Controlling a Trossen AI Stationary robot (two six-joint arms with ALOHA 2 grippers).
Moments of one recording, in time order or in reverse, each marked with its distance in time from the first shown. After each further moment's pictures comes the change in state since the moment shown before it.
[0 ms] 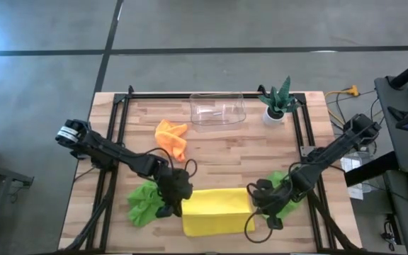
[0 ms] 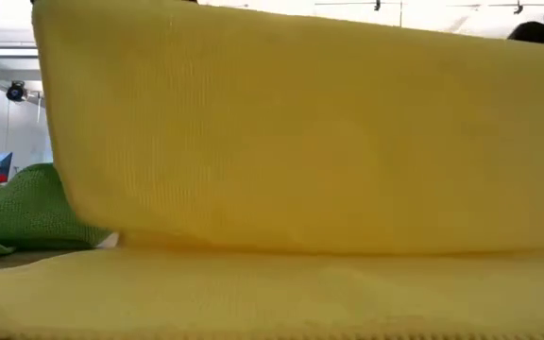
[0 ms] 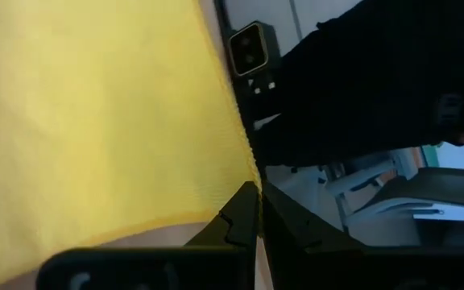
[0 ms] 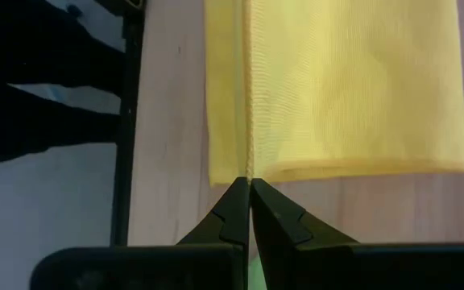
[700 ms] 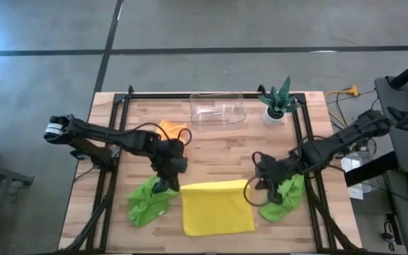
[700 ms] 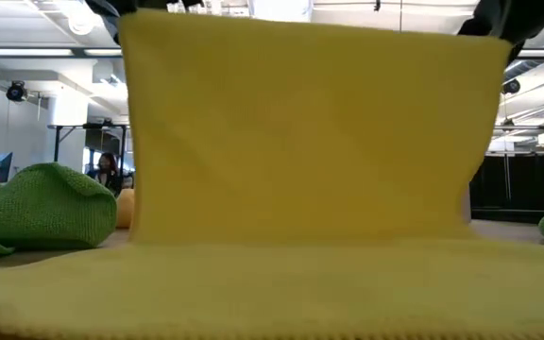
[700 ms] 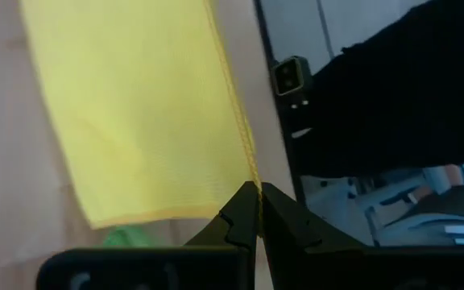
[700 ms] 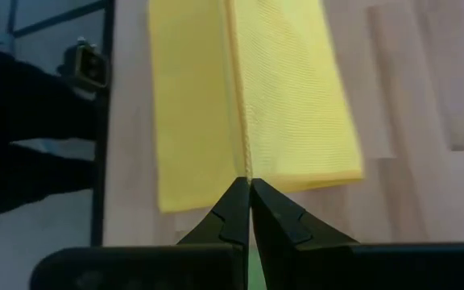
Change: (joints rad) left arm 0.209 -0.169 0.076 -0.347 0.001 0.202; right arm -0.217 -0.236 0.003 -0.165 0.000 -0.103
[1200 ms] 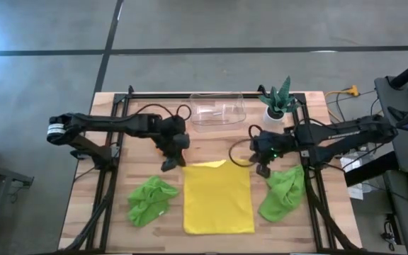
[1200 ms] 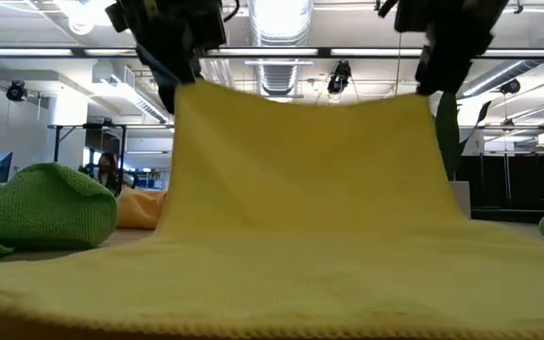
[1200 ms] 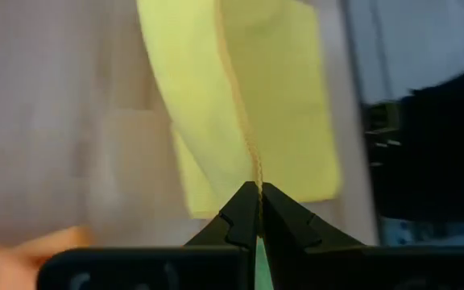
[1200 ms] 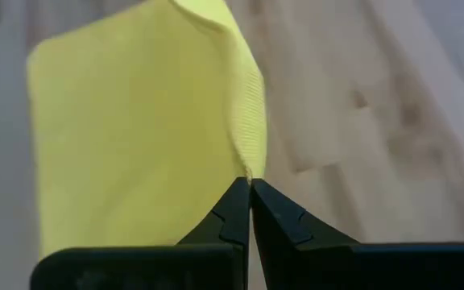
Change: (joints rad) left arm 0.253 0.007 0.003 -0.062 -0.048 0.156; right arm -0.335 -0.030 0.002 -0.078 0.016 -0.180
